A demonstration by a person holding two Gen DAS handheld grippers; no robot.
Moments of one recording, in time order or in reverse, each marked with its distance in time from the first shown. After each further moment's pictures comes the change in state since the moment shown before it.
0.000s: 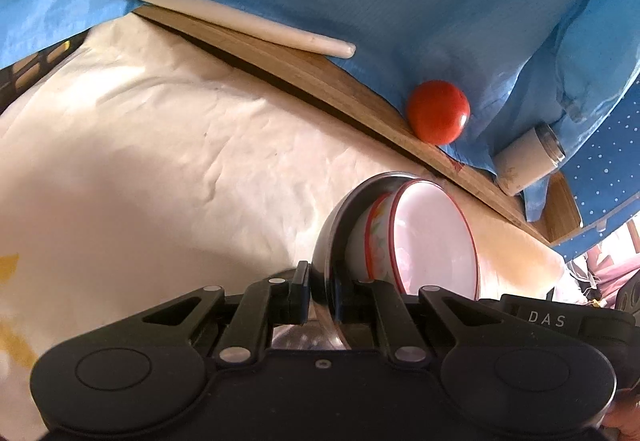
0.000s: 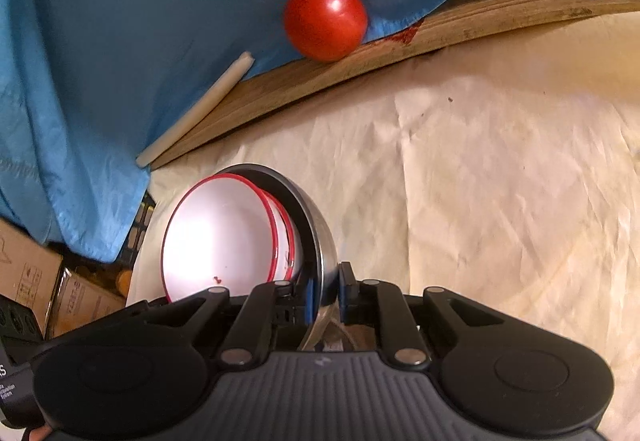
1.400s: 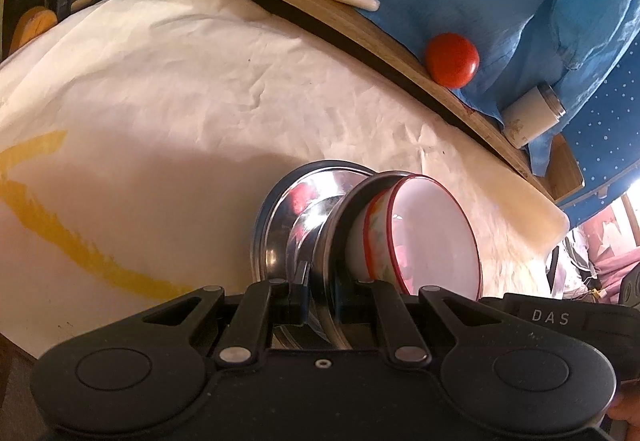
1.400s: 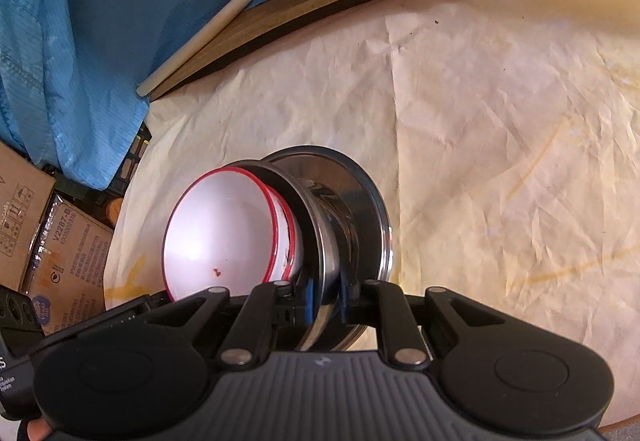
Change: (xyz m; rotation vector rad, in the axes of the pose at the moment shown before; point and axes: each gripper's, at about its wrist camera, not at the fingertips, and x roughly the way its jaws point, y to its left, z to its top) left arm -0.023 0.025 -0.065 -0.030 0.038 0.008; right arm -0.006 -0.005 -0.066 -0.038 0.076 -0.028
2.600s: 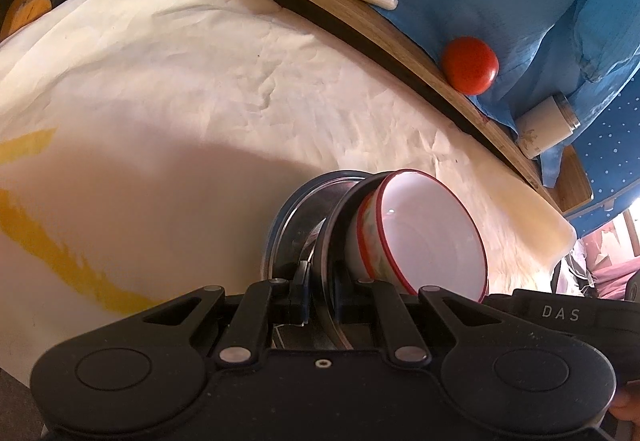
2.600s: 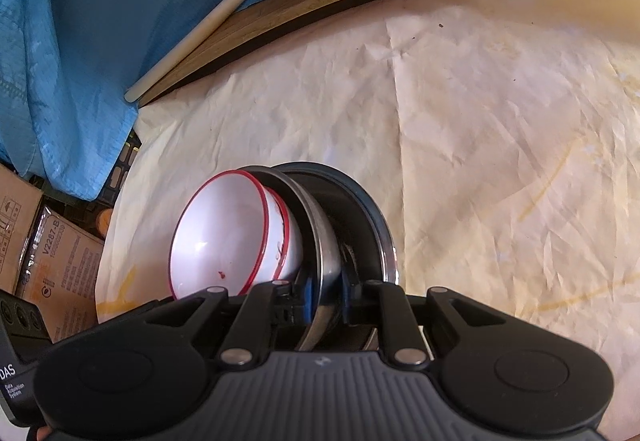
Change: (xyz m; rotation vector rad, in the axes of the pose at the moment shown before) left arm 0.019 0.008 0.009 -0.034 0.007 -0.004; right arm 0.009 0.004 0.012 0.009 0.001 -0.023
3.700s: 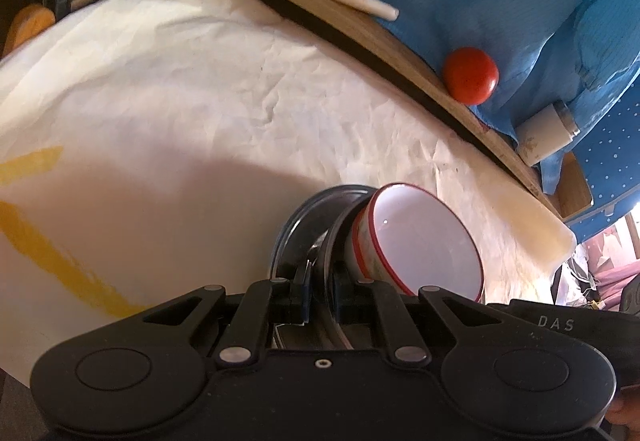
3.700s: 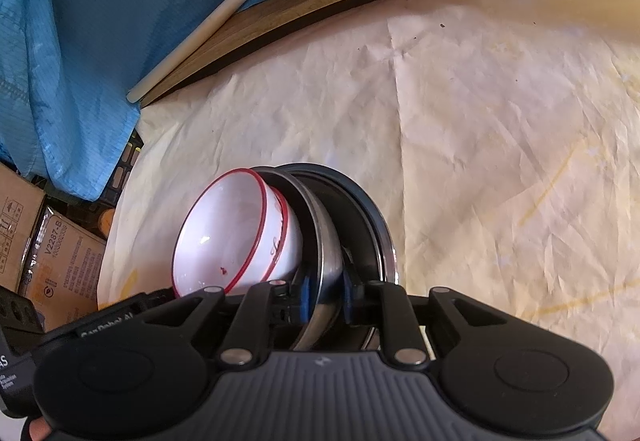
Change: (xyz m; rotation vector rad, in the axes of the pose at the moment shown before) left arm -0.006 0.002 0.005 0.004 -0.020 0.005; right arm 0.001 -0.003 0.001 0.000 0.000 0.015
